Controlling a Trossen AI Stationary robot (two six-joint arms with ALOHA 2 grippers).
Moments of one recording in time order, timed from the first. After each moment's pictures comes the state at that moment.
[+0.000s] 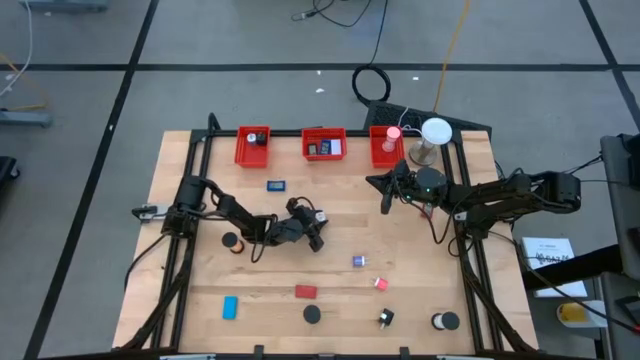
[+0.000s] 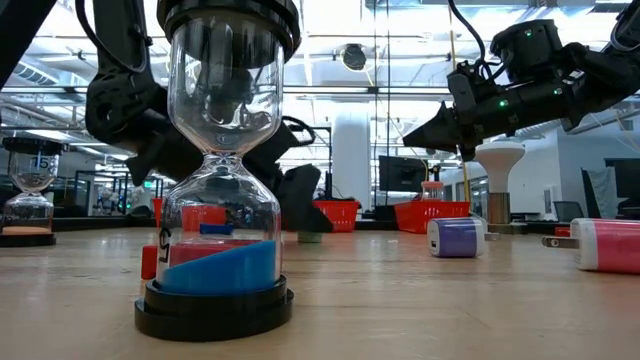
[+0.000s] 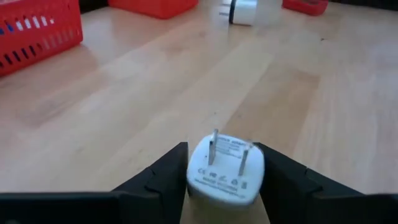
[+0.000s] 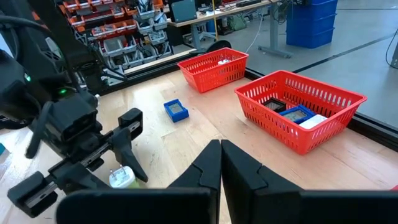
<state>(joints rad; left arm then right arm) -0.12 2.07 0.72 0.89 -0.57 -0.32 -0.31 1.22 0.25 0.82 0.05 0.22</state>
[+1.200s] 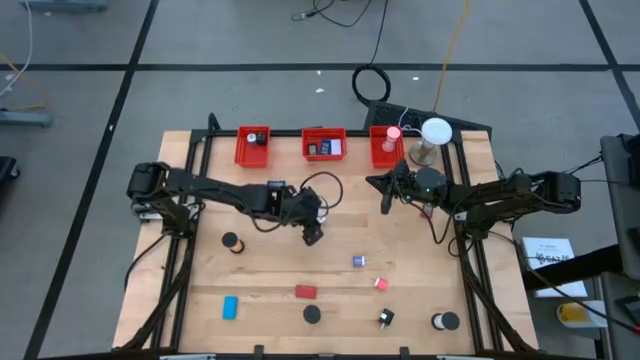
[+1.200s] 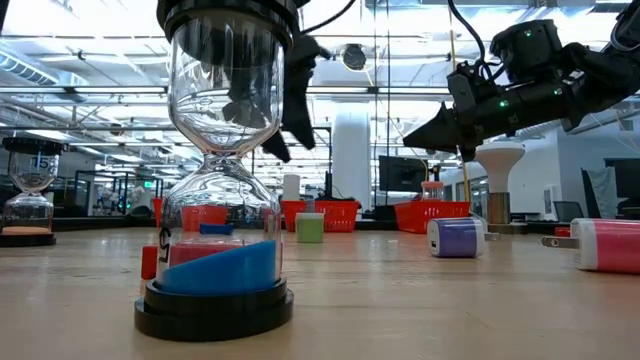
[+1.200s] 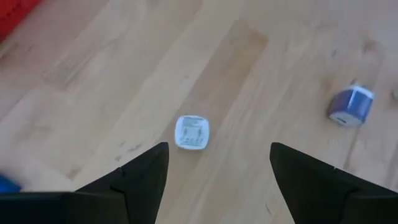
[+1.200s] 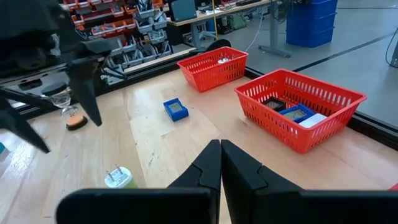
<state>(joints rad) -0.05 1.69 1.20 -0.49 -0.20 -0.55 -0.31 1.22 0.25 0.82 0.05 0.22</state>
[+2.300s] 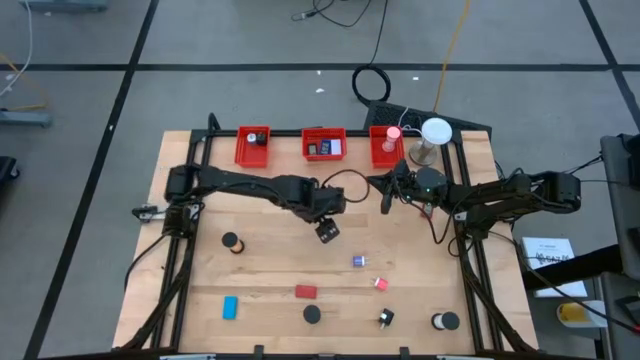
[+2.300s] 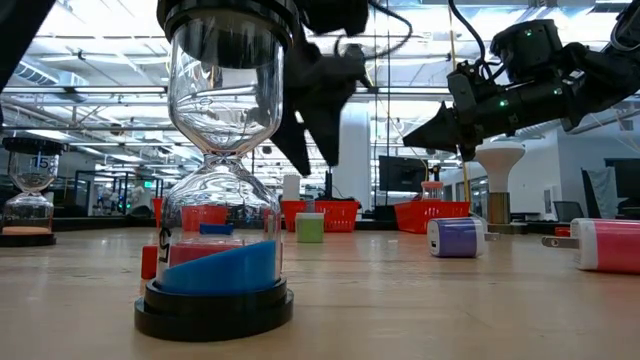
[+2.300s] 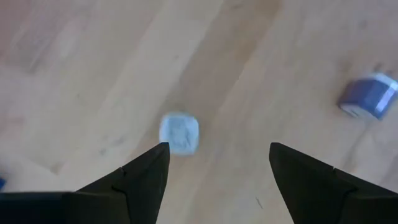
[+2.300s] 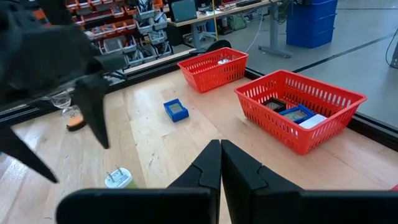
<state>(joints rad) 0.01 1.98 1.61 -0.87 -0.05 -0.53 -0.31 1.22 0.25 0.82 0.05 0.22</state>
